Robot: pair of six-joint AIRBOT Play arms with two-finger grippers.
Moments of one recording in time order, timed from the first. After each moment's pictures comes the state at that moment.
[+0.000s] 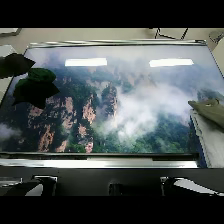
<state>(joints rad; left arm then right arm) 0.03 -1.08 1.52 1.13 -1.05 -1.53 -1.11 -1.40 1.69 -1.24 1.83 1.85</state>
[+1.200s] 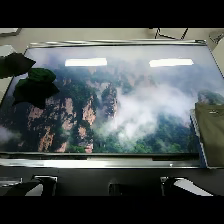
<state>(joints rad) 0.03 -1.08 1.52 1.12 -1.04 -1.53 -1.11 -1.31 1.23 -1.58 1.66 1.74</state>
